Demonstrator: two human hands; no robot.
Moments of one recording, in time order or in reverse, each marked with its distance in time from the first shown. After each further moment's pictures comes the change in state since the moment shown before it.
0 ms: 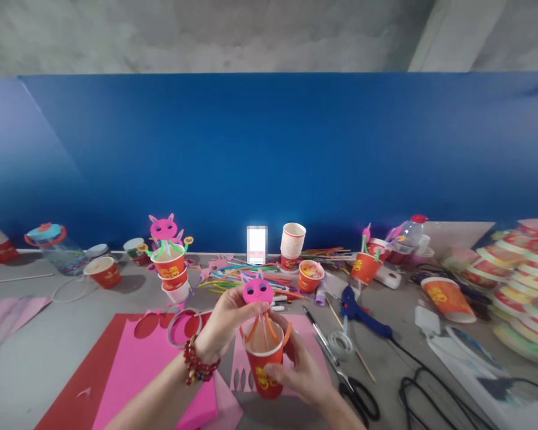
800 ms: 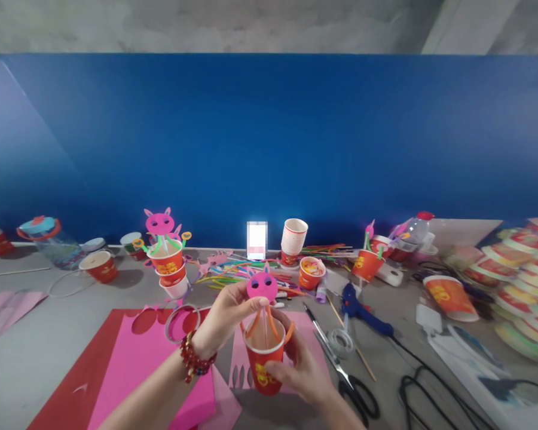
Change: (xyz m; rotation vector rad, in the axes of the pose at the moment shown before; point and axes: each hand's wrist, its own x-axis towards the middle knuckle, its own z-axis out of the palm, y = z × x) left_hand 0.004 0.006 -0.003 0.100 -0.097 0.074; right_hand 0.000 0.000 0.001 0.020 0.025 -0.033
